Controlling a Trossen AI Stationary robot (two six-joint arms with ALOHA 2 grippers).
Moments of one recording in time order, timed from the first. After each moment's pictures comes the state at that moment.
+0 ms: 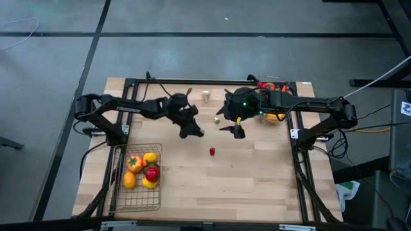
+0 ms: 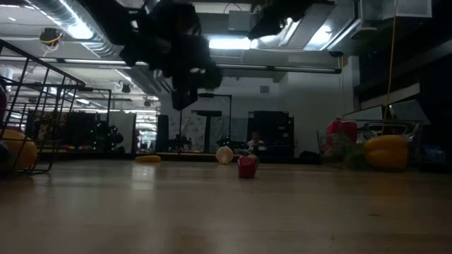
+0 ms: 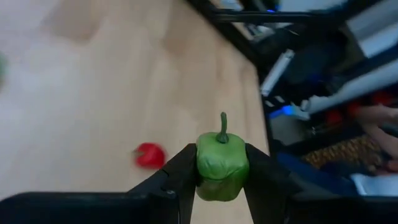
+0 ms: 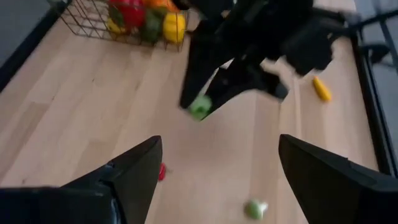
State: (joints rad) left arm 0.27 1.53 0.82 0.15 0.60 -0.52; right arm -0.11 1.46 1.37 -0.60 -0.18 -0.30
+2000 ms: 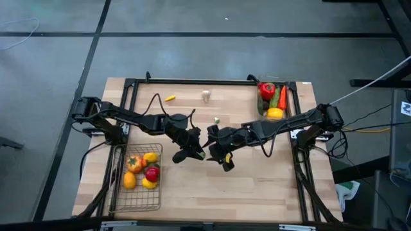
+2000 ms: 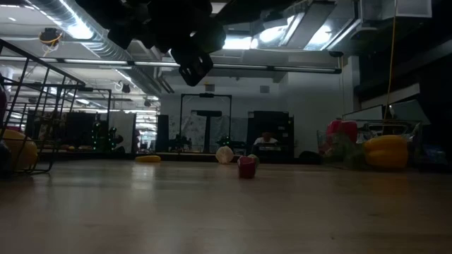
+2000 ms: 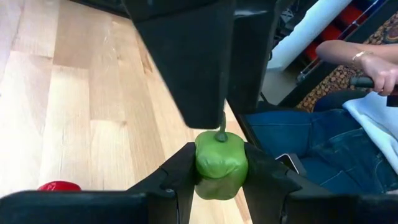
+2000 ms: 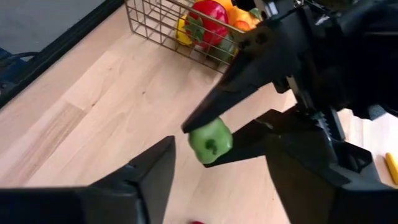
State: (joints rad) left arm -0.01 1.53 0.82 0.27 0.51 -0.29; right arm 0.20 1.67 1.37 -0.36 -0.03 -0.34
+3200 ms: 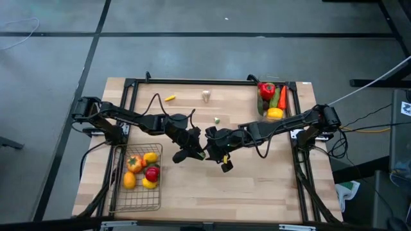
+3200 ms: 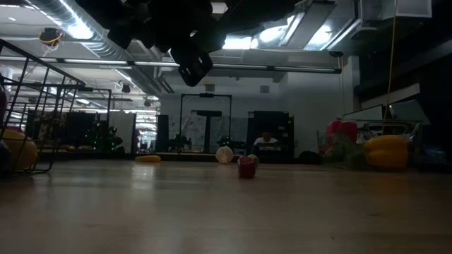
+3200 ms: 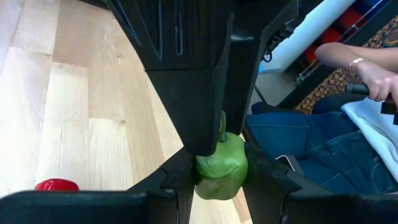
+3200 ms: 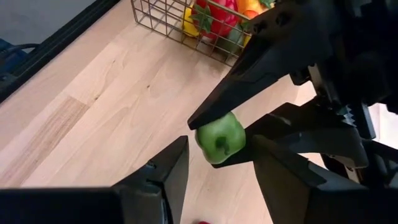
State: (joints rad) left arm -0.01 1.53 0.82 0.27 0.51 -0.31; right arm 0.20 1.70 1.37 -0.35 -0.05 -0.34
